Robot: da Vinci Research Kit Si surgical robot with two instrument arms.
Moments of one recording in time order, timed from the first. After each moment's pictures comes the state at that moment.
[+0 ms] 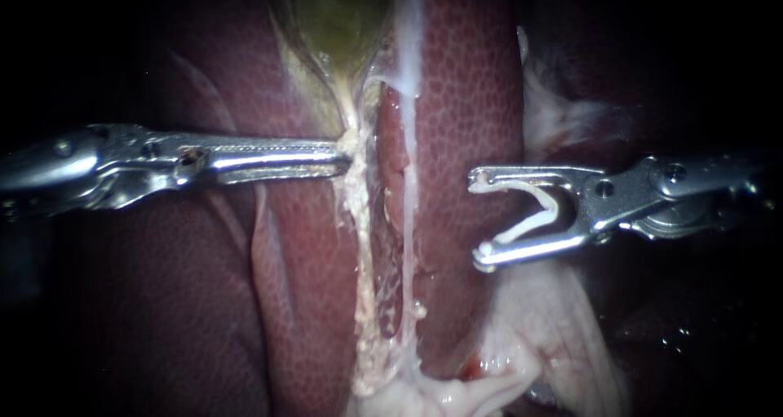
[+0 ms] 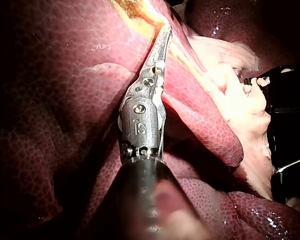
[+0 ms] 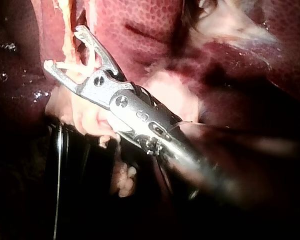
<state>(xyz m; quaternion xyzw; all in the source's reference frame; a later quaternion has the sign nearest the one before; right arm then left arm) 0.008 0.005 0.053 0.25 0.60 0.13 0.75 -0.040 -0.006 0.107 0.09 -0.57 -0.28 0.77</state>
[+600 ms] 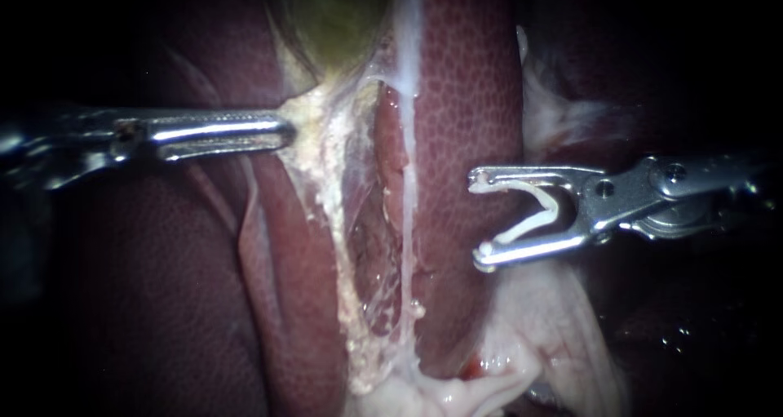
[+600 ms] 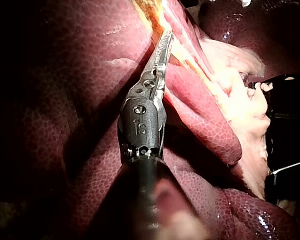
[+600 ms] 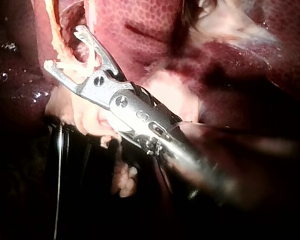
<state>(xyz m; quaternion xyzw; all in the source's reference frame) 0.008 0.005 0.053 0.25 0.60 0.13 0.75 -0.034 -0.003 0.101 0.09 -0.57 -0.32 0.76</state>
